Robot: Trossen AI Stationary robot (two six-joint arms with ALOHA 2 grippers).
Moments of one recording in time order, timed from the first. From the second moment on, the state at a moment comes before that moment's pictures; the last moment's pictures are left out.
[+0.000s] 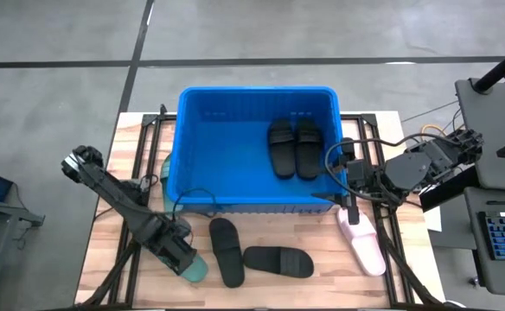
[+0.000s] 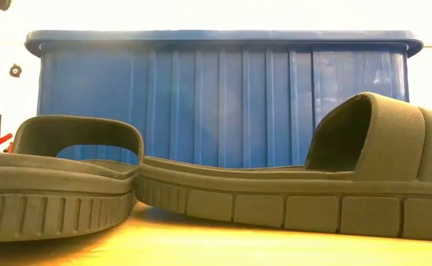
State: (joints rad) left arm -0.69 1.48 1.23 -1.22 0.22 -1.54; right arm 0.50 1.21 1.61 -0.76 0.50 0.10
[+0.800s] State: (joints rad) left arm -0.72 1.80 1.24 -1.39 0.17 -1.63; right arm 0.50 1.21 1.60 -0.81 0.50 0.09
